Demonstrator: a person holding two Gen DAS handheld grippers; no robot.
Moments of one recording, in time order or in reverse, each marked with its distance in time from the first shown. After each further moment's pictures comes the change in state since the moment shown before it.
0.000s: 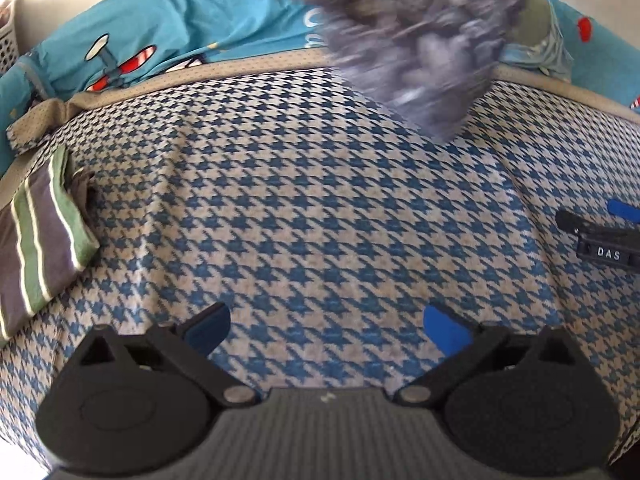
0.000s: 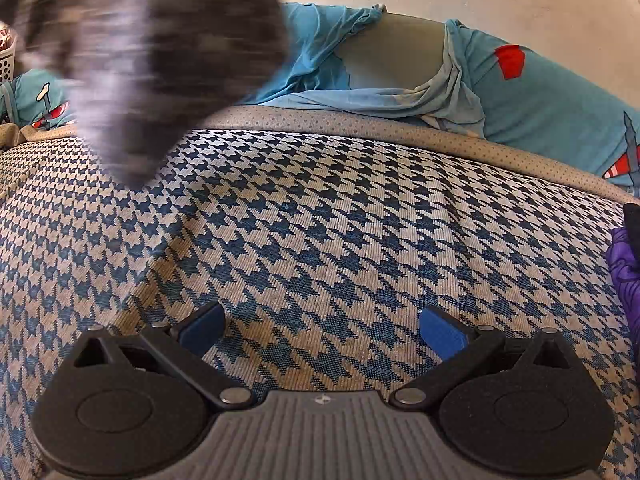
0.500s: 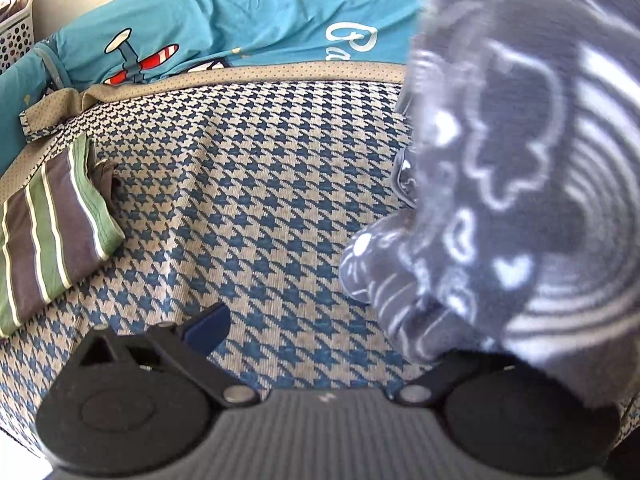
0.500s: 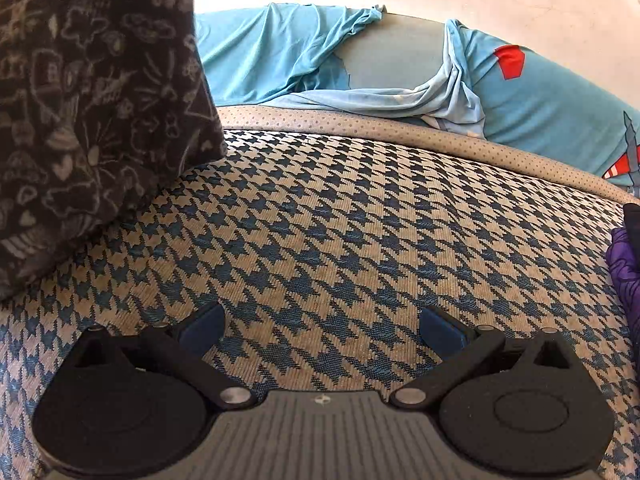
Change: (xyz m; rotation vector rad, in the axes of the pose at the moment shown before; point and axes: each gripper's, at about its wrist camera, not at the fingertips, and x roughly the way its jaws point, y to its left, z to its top) left arm -0.013 -0.007 0.000 -0.076 -0.043 0.006; right arm 0.000 0.000 -0.001 0.000 0.000 0.000
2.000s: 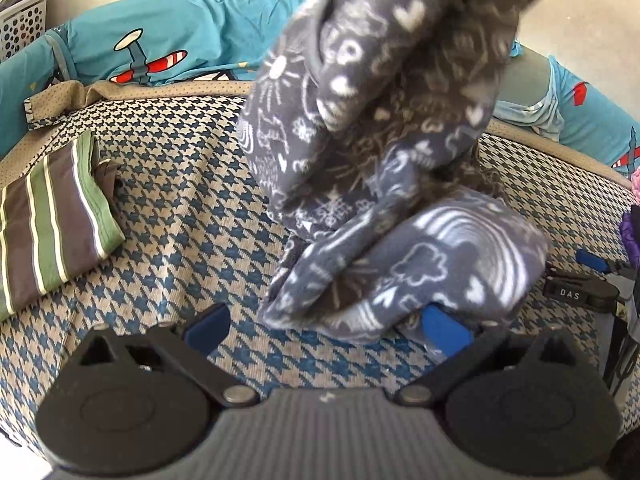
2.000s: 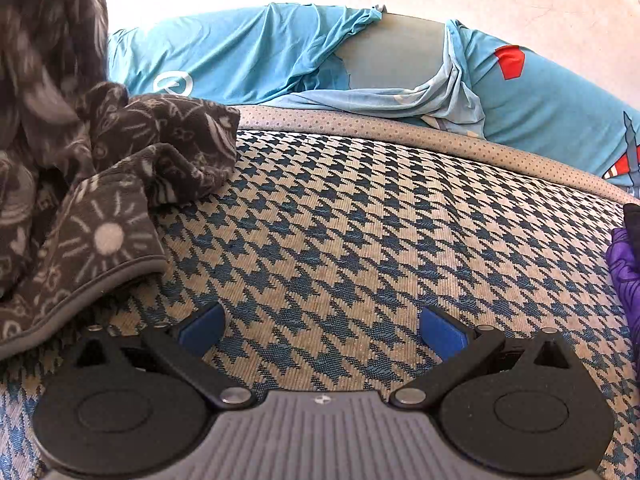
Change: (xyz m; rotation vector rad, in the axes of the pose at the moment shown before) left arm -0.005 0.024 0.018 -0.093 -0.032 -0.059; right arm 0.001 0.000 -0.001 -0.001 0.000 -0.001
